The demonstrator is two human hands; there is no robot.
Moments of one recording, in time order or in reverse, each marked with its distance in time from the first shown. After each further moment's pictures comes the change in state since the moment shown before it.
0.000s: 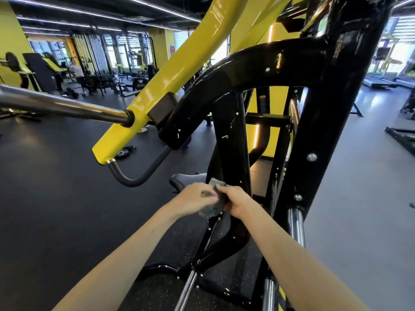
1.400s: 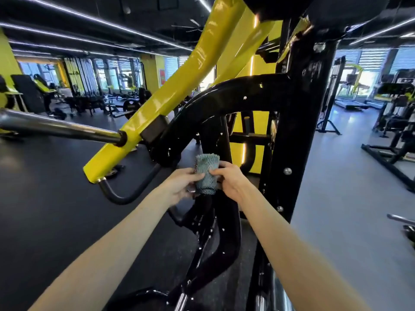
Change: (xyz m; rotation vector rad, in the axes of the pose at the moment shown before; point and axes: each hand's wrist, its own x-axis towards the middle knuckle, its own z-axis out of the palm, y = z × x) left_hand 0.014 0.047 -0.044 -0.833 0.102 -0.151; right_hand -0.047 -0.081 0.020 -0.141 -0.018 -0.372
